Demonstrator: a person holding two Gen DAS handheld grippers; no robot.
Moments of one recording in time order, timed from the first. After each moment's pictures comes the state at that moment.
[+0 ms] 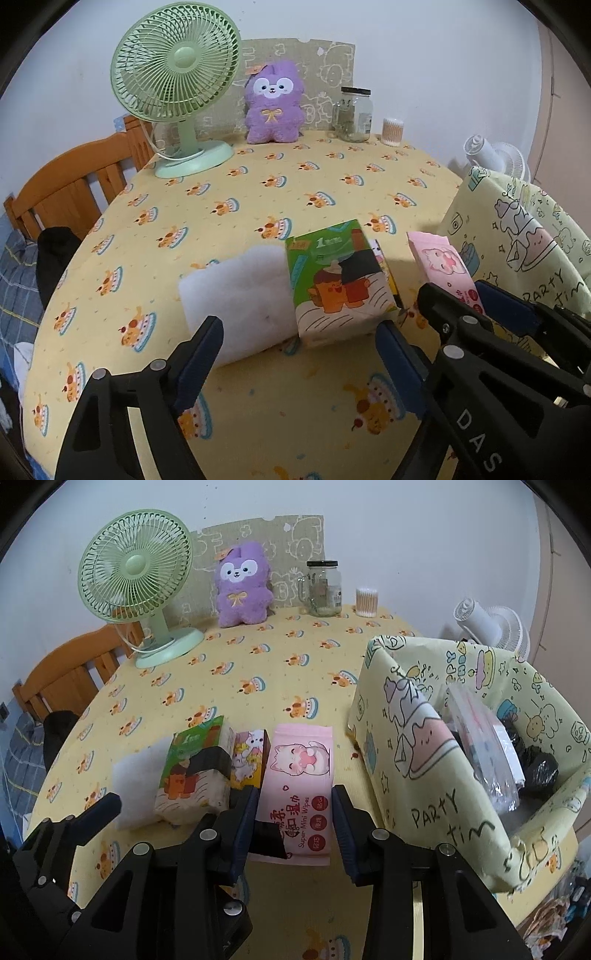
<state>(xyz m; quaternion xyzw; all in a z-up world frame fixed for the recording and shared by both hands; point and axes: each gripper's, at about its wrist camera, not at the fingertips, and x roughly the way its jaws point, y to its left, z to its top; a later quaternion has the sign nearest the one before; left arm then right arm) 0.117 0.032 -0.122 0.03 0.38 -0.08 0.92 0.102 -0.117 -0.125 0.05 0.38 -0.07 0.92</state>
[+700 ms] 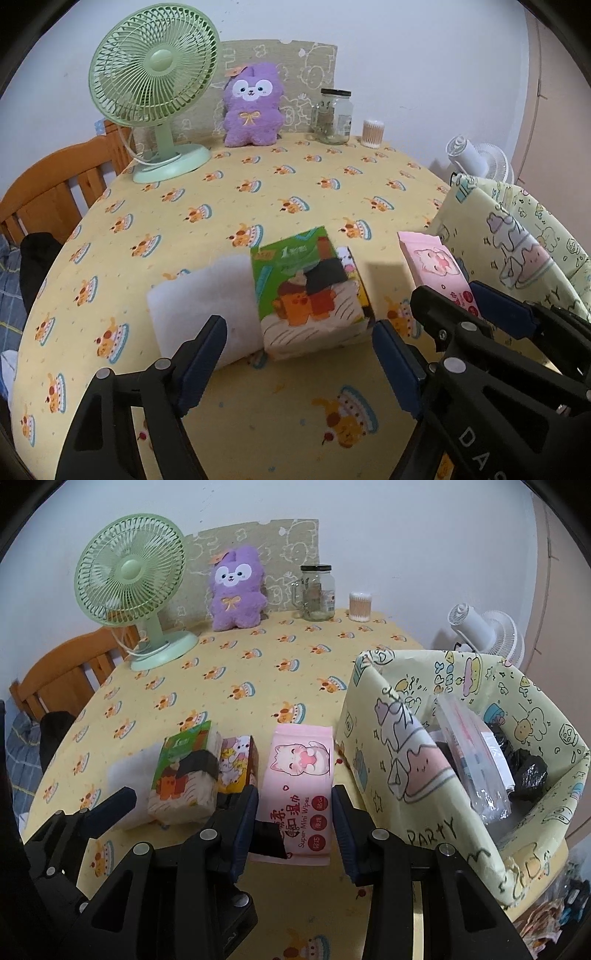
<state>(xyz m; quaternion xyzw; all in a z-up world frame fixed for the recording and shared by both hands) 0.124 0.019 -0.123 0.03 0.38 -0.12 0.92 0.100 -0.124 -0.119 0.04 0.38 -0.07 0.92</state>
